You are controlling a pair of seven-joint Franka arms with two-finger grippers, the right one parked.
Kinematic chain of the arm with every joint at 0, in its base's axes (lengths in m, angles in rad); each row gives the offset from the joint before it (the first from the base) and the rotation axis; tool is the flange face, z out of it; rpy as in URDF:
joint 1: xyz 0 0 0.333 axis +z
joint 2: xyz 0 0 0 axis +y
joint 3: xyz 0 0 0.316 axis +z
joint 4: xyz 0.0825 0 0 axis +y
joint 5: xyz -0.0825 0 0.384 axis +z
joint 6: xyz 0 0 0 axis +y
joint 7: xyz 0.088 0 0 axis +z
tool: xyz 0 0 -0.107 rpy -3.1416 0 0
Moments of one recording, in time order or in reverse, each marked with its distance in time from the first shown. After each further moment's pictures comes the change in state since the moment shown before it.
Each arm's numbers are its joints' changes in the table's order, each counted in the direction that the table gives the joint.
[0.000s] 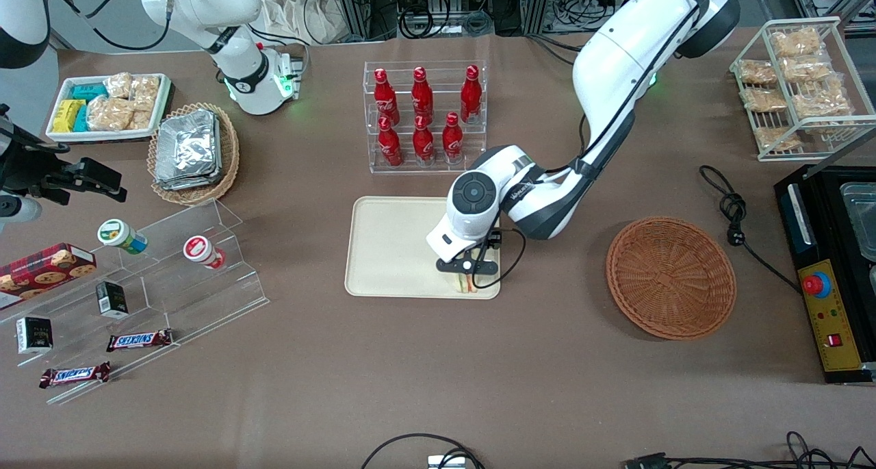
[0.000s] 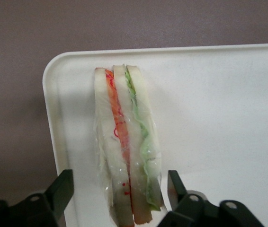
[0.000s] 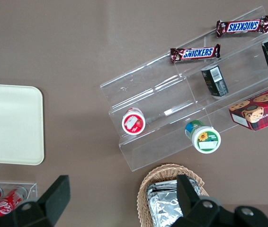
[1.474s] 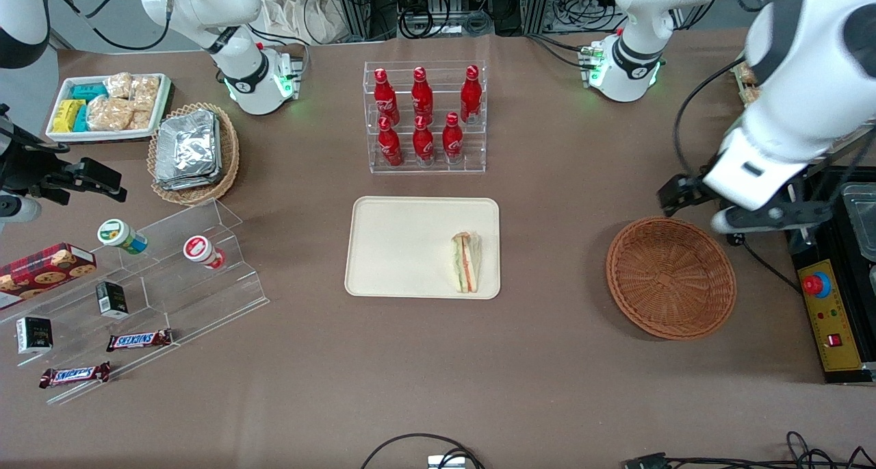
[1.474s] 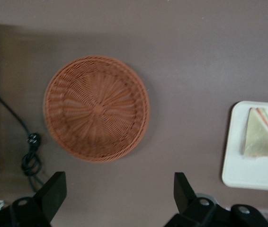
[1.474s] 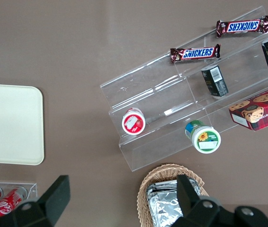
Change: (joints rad) arm 0.447 -0.733 0.193 0.145 -0.257 0.455 -0.579
